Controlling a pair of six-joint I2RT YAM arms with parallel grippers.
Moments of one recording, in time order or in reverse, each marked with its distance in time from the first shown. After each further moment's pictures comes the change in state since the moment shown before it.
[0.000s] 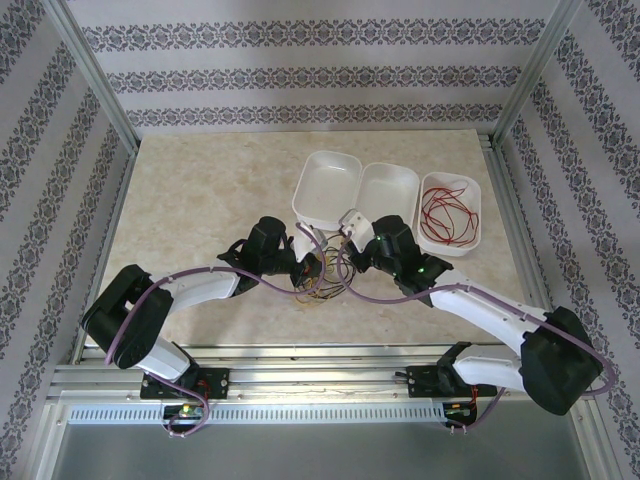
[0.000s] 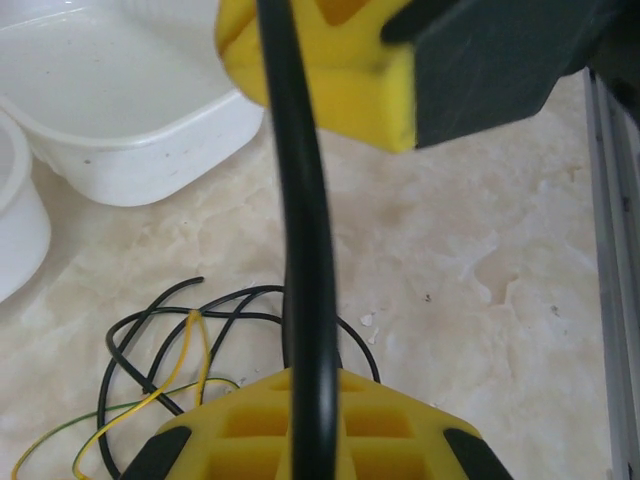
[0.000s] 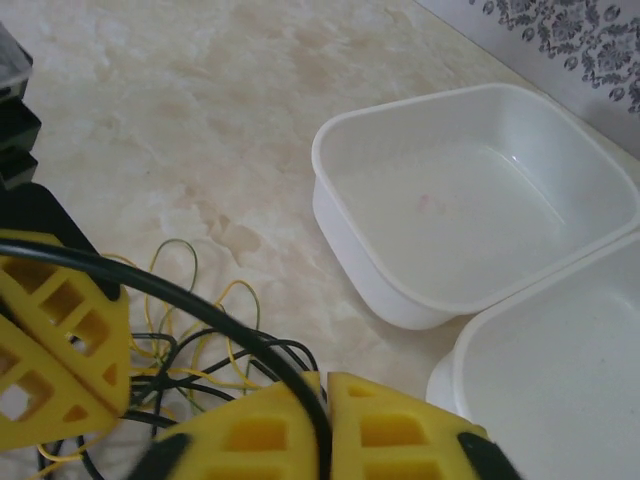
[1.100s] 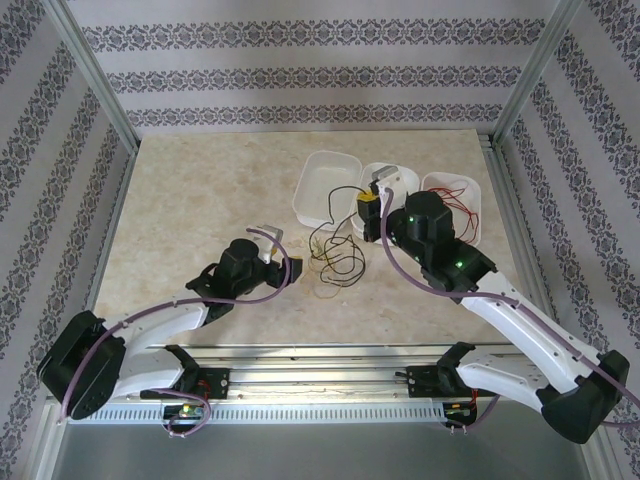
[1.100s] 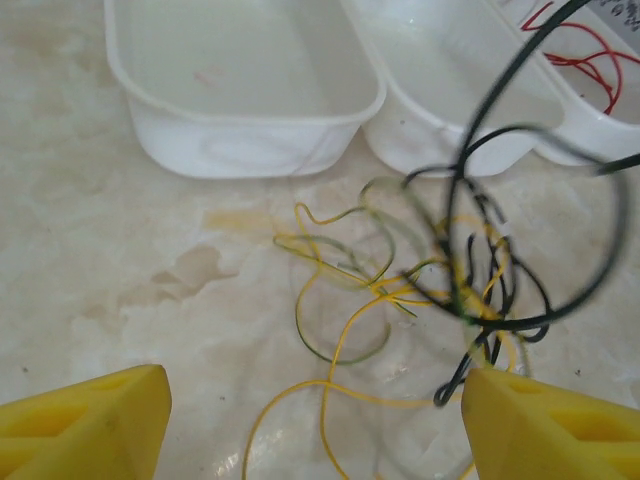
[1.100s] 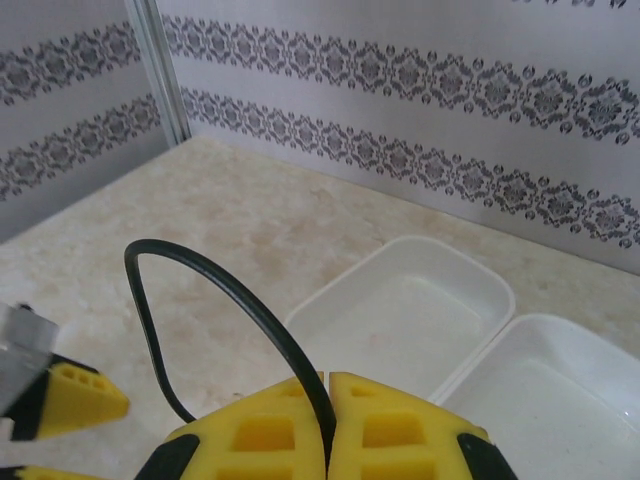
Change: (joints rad) left arm 0.000 -0.322 -0.239 -0.035 -0.491 -0.450; right arm 0.006 -0.185 0.297 -0.217 0.108 0.305
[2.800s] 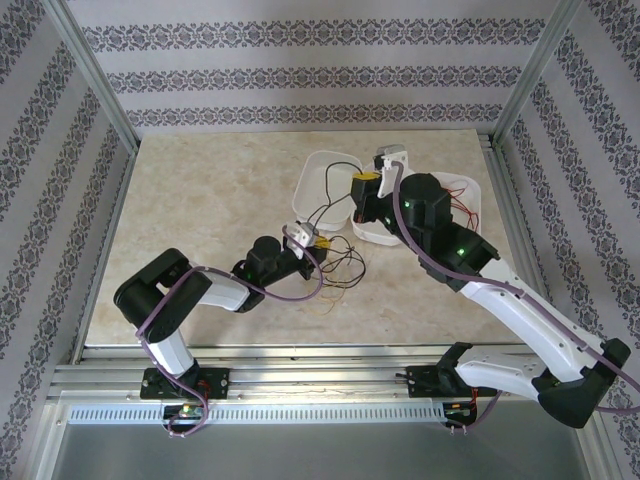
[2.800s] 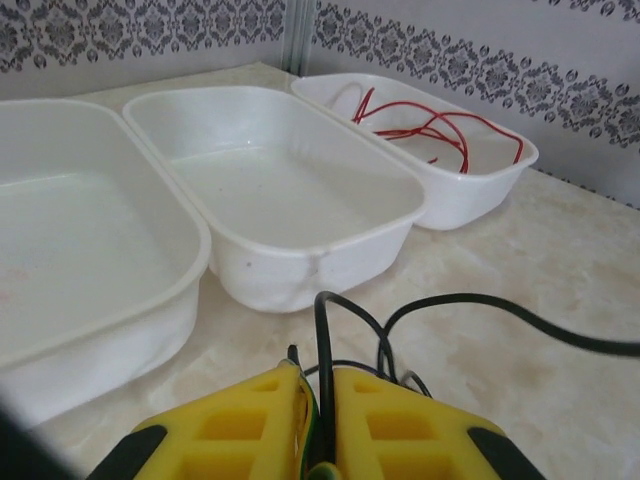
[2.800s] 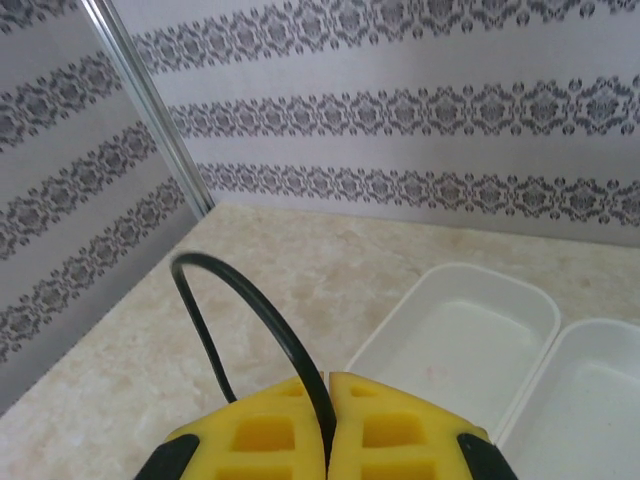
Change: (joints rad) left arm -0.042 0.525 0.066 0.772 0.189 0.226; right arm 0.072 0.083 0.221 -0.088 0.103 0.234
